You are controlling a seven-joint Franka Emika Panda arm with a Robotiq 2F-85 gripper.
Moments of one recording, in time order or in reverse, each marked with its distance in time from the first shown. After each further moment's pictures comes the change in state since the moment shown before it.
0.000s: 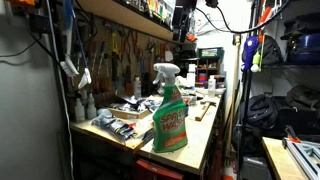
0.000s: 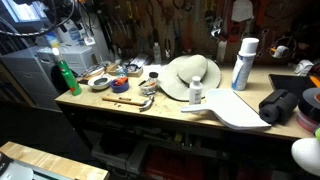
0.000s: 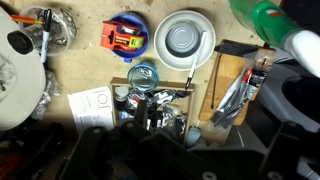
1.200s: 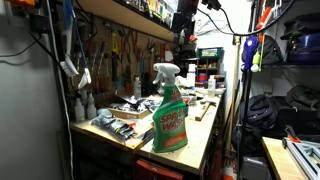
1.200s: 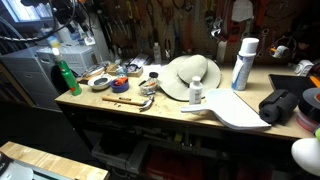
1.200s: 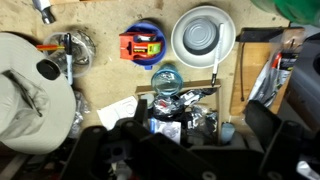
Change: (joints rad) arm -0.053 0.018 -0.007 -0.003 -0.033 0.017 0.159
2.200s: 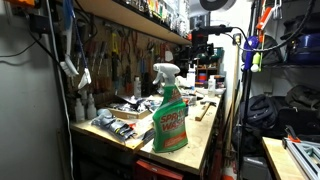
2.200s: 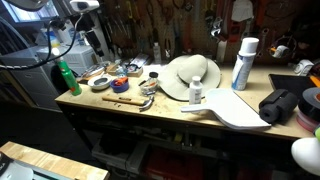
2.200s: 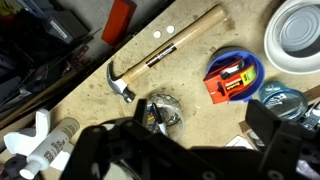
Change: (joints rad) arm -0.169 0.061 -0.035 -0.130 -0.137 0.029 0.417
